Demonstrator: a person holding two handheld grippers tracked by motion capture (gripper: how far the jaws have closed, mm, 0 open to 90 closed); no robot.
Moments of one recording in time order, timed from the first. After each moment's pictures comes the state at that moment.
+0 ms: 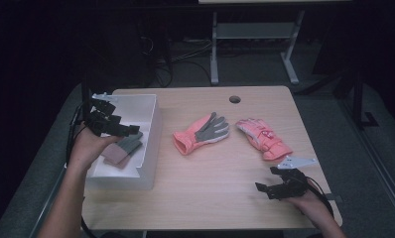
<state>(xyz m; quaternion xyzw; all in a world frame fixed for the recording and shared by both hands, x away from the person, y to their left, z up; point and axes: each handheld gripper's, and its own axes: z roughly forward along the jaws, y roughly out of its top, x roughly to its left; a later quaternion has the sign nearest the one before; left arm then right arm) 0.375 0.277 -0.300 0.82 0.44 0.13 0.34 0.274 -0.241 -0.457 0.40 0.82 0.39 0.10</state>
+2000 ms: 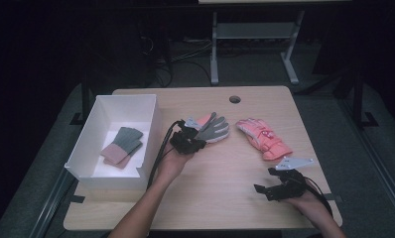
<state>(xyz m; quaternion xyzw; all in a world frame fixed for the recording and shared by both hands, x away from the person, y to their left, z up) 0.386 0.090 -0.403 0.86 0.34 0.09 0.36 0.274 -0.237 -0.459 0.39 0.83 0.39 0.09</state>
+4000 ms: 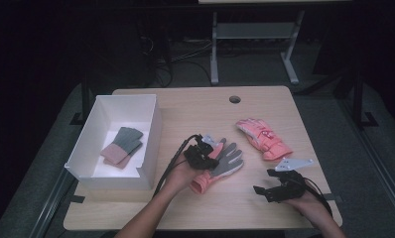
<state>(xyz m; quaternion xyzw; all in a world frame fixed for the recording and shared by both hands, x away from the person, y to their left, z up) 0.350 0.055 -0.427 0.92 0.24 0.01 0.32 0.272 -0.235 -0.458 0.38 0.83 0.40 0.08</state>
